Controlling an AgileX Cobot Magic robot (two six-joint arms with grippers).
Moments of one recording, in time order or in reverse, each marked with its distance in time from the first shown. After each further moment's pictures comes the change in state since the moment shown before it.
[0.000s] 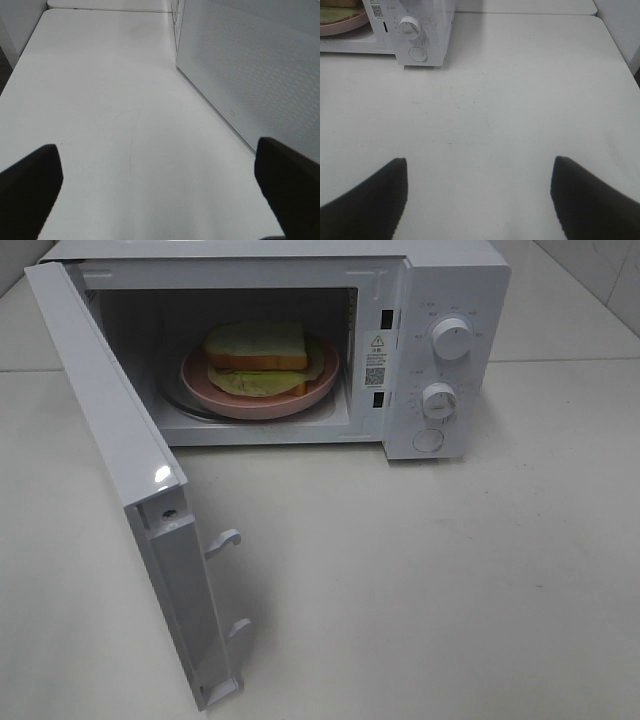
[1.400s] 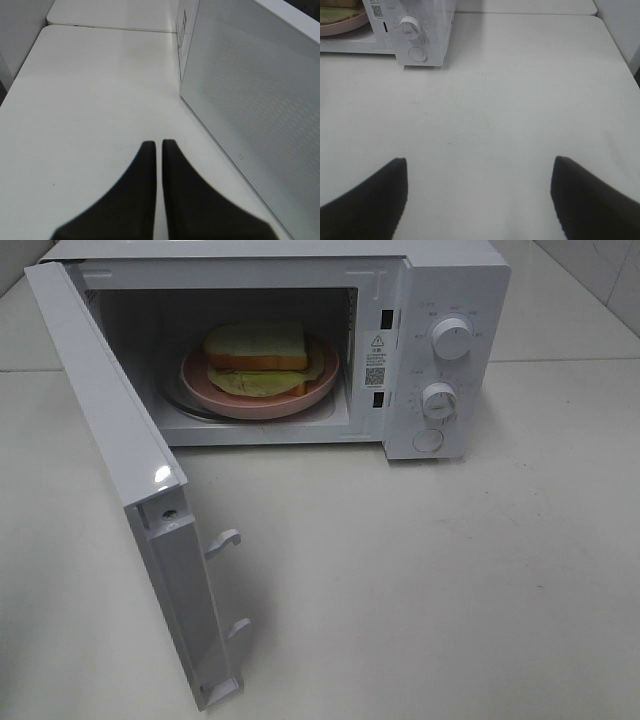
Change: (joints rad) left arm 0.000 0.337 0.027 -0.014 -0.364 -0.004; right arm 0.000 0.000 0.000 0.000 0.000 0.000
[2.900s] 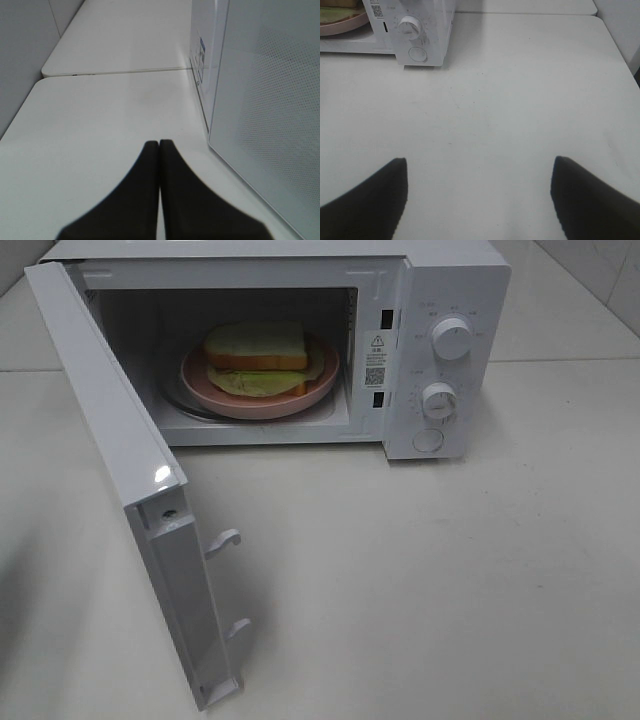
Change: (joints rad) left arm 0.000 0.716 0.296 0.195 -1.199 -0.045; right arm 0.000 0.000 0.000 0.000 0.000 0.000
